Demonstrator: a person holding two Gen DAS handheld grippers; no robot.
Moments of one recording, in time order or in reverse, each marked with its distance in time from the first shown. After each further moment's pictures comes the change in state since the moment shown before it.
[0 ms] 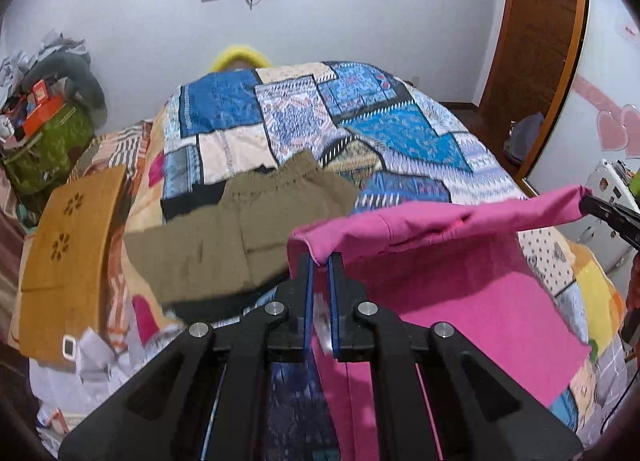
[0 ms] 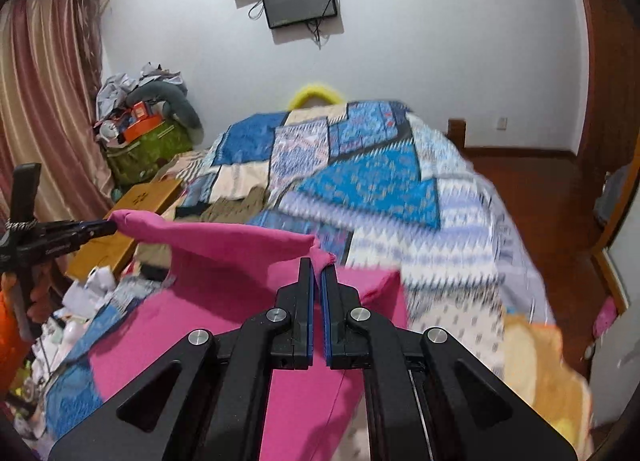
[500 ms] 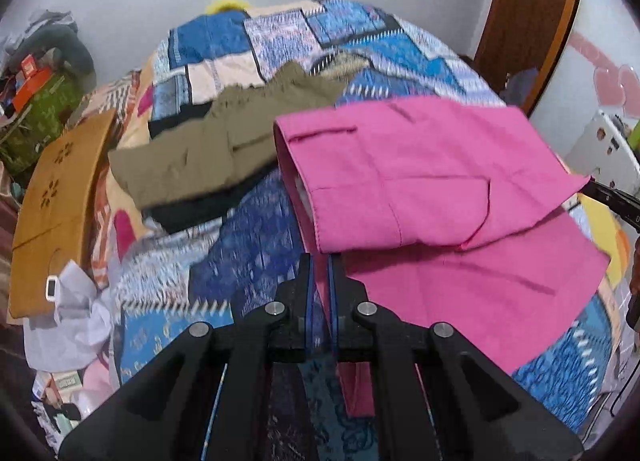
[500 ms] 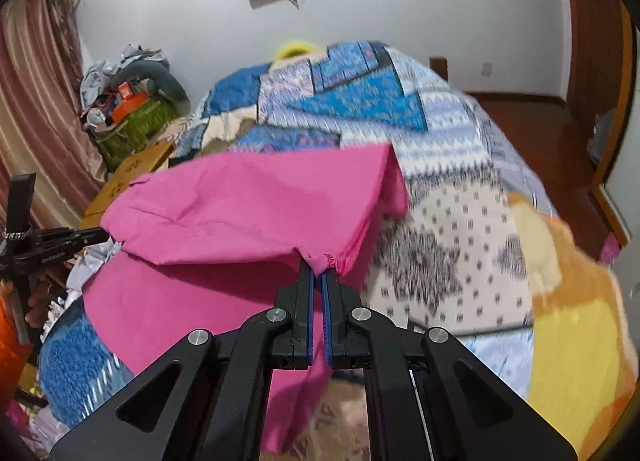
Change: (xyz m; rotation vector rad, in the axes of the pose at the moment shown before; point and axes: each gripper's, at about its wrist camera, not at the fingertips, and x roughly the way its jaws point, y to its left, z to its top) left arm 0.012 -0.011 -0.087 0.036 0.172 -0.012; right arm -0.004 -0.003 -0.090 0.112 0.121 -0.022
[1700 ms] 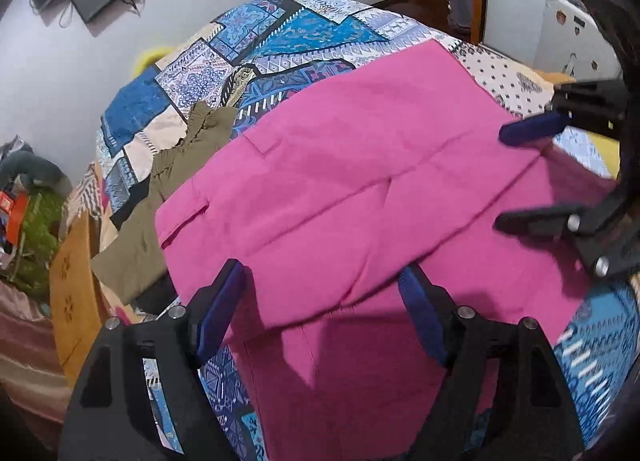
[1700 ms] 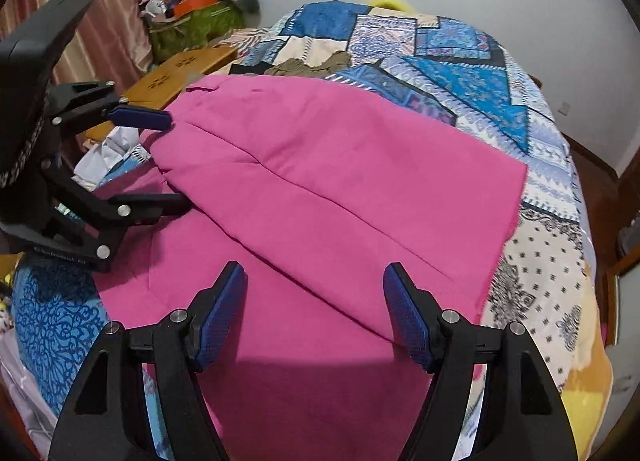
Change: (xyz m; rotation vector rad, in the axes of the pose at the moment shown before) left arm 0.021 -0.104 0.031 0.397 0.043 0.052; right arm 0.060 0.082 0.003 -0.367 0.205 0.071
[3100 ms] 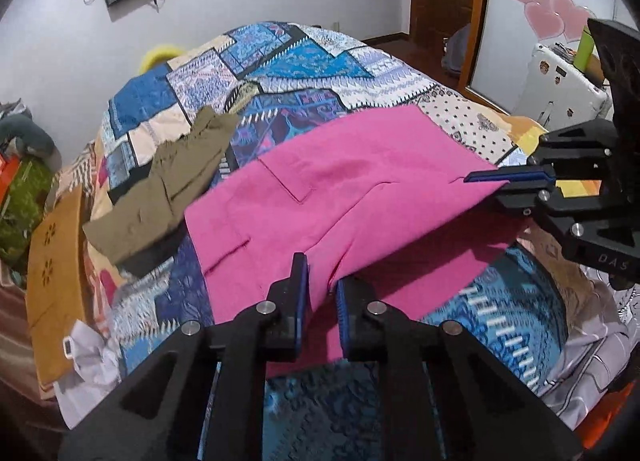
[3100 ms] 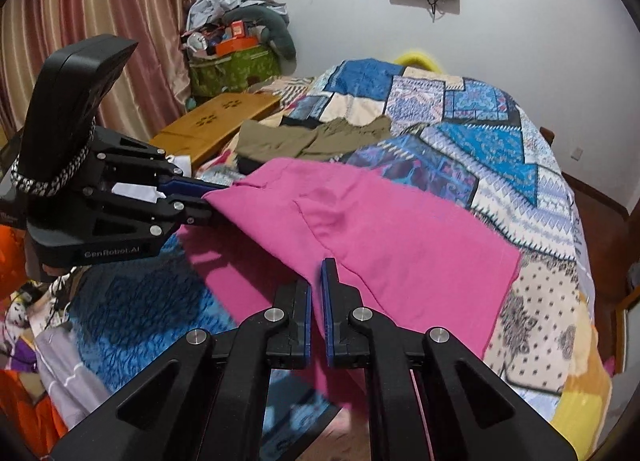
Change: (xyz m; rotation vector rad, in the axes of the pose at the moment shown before) left arm -0.069 -0.006 -0.042 -0.125 -0.100 -0.094; right arm -0.061 0.047 -0.007 -0.066 -0.180 0.062
